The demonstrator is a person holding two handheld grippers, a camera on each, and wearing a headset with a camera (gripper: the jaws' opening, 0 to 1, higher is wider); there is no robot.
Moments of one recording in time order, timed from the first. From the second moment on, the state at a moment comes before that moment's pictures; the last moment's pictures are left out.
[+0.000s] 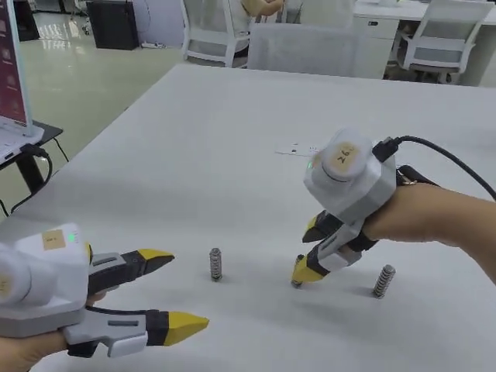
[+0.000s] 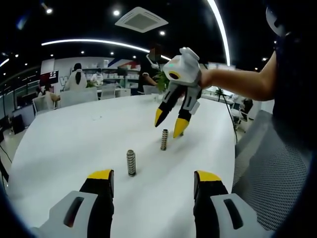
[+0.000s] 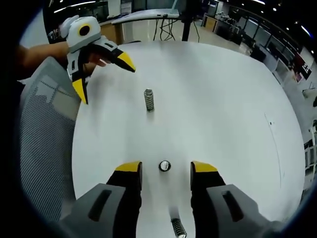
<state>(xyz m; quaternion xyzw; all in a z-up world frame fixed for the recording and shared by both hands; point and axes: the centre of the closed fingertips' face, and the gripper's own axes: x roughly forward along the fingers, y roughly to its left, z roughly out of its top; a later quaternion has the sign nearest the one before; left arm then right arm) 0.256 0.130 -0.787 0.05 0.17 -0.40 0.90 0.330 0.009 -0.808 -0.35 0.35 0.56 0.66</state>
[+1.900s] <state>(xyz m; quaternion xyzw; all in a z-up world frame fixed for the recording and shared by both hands) 0.260 0.115 -0.779 0.05 0.17 -0.41 0.90 0.345 -0.086 -0.789 -0.22 0.28 0.48 0.80</state>
